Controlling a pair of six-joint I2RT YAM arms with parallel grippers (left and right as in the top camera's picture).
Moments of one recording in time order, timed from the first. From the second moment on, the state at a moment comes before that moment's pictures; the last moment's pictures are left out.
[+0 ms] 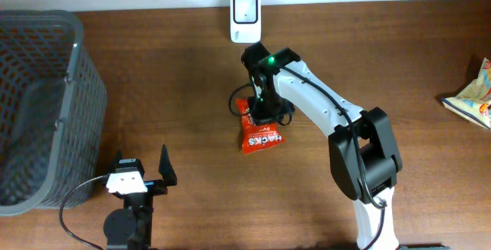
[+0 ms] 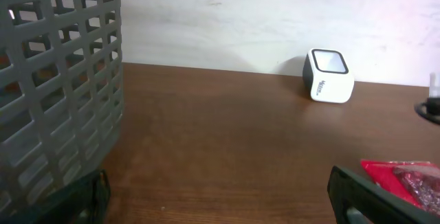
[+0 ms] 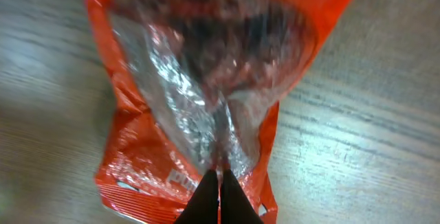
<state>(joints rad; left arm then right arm) -0.04 0.02 0.02 -0.08 -0.09 -0.09 0.51 2.16 1.76 -1.19 -0.10 0.26</state>
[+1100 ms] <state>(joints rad) -0.04 0.02 0.02 -0.08 -0.09 -0.09 0.51 2.16 1.98 -1.41 -0.06 0.26</state>
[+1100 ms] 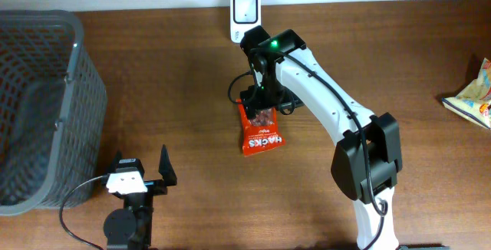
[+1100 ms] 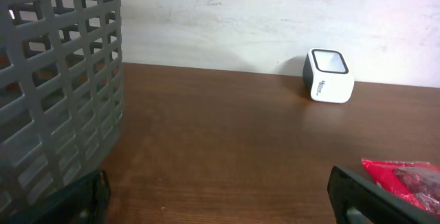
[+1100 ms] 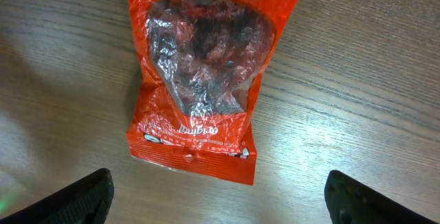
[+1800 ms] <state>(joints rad) -0.04 0.02 0.02 -0.08 -0.09 -0.09 0.51 2.16 1.98 -1.36 -0.08 0.27</state>
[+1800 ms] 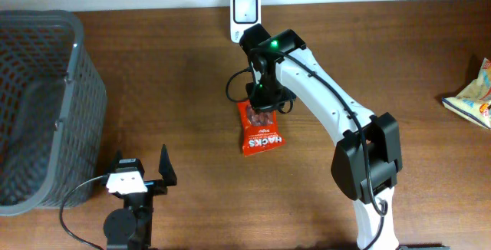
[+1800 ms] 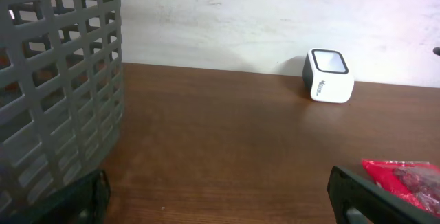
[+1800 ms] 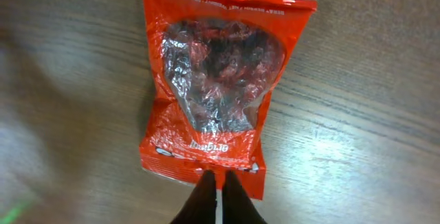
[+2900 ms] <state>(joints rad) -0.04 0.02 0.02 -0.08 -0.09 -0.09 0.51 2.17 1.70 -1.15 -0.08 0.27</state>
